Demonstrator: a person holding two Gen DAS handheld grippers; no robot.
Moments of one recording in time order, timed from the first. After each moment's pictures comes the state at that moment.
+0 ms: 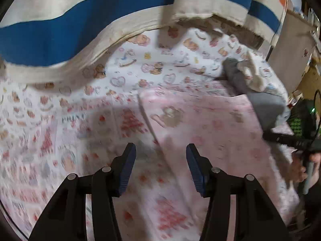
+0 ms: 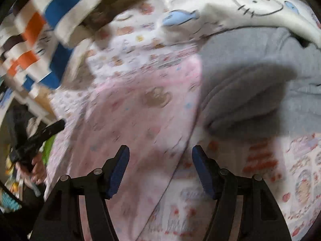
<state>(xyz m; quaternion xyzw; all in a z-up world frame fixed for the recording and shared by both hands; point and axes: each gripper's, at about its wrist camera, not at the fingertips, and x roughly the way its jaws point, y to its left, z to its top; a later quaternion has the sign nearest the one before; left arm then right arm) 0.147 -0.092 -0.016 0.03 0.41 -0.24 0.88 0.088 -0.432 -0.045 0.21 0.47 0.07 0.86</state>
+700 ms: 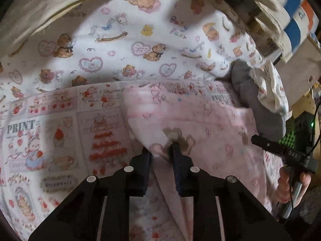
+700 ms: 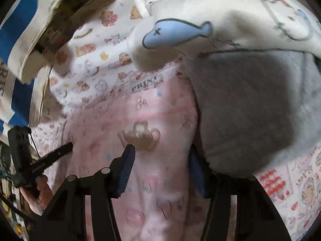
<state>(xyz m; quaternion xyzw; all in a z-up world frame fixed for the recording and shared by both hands) 0.241 -0.112 -0.064 -0.07 0.50 -0.31 0.81 0.142 -0.422 -0.050 0.25 0.47 -0.03 0.84</state>
